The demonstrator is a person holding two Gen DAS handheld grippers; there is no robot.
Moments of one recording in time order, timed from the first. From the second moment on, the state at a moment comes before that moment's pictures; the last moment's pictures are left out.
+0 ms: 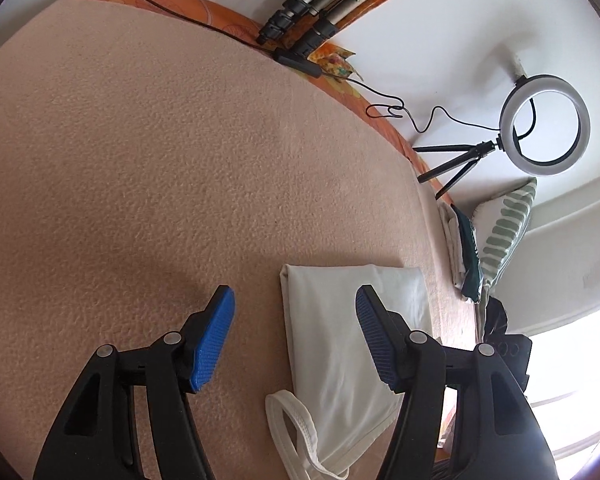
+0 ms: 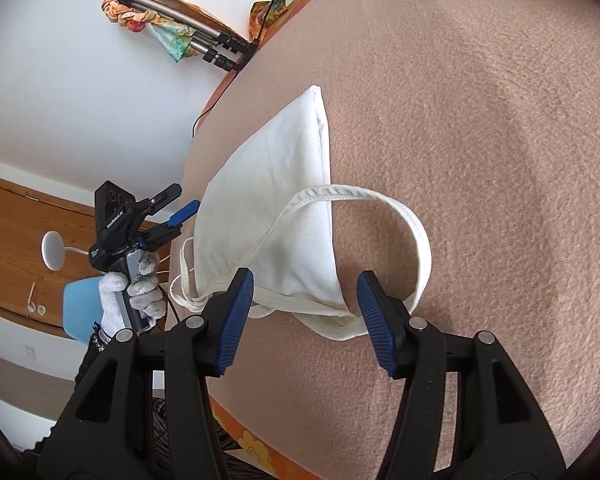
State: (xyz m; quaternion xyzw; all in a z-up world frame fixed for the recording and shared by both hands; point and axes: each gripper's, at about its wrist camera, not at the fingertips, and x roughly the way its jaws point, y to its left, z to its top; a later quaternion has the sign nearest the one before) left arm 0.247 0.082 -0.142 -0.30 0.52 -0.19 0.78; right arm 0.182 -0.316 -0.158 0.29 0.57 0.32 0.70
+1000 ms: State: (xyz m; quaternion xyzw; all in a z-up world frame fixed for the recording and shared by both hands) left arm 0.240 0.009 -0.124 -0.09 0.47 -0.18 0.86; right arm 0.186 -0.270 -0.144 0.22 0.56 0.30 0.74
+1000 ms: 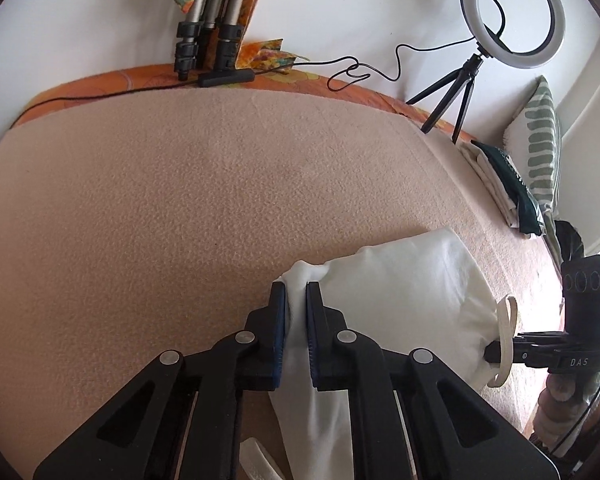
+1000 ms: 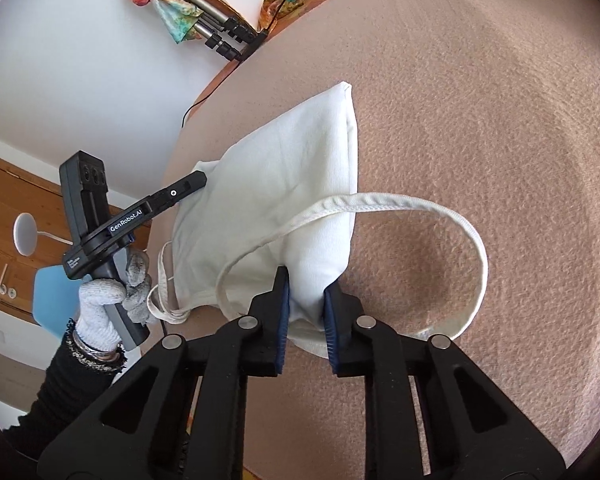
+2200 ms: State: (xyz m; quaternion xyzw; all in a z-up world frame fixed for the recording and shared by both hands) left arm 0.203 -0.105 0.007 0.02 0.31 -0.22 0.92; right arm 0.142 -0.319 -0.028 0.04 0.42 0.25 0.87
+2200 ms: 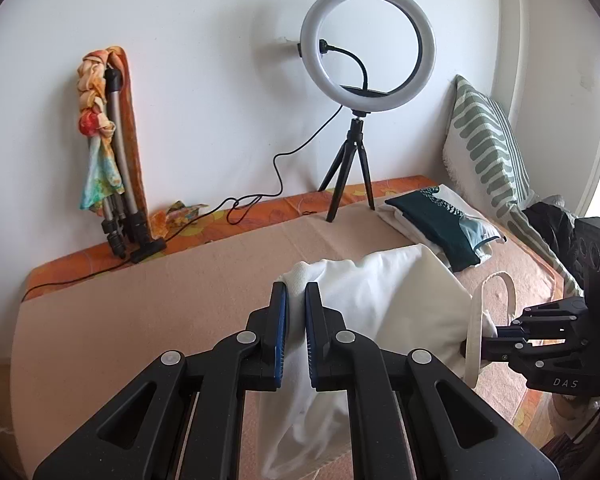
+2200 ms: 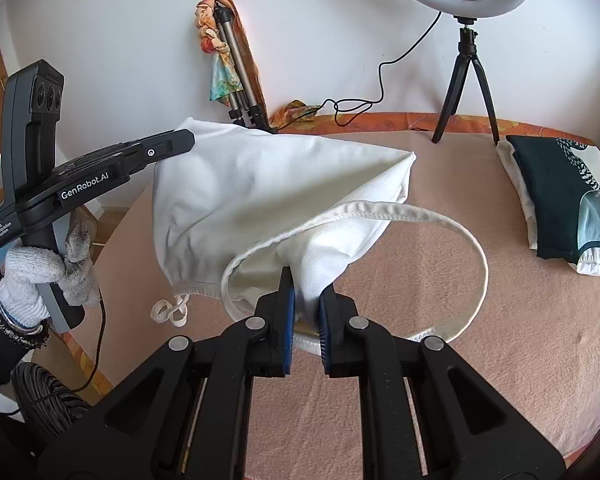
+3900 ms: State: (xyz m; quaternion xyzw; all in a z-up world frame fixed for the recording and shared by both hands) left arm 0.366 -0.454 -0.017 0.04 0.28 -0.30 0.91; right arm 0.317 -0.653 -0.046 -0.08 0.42 -0.01 0.90
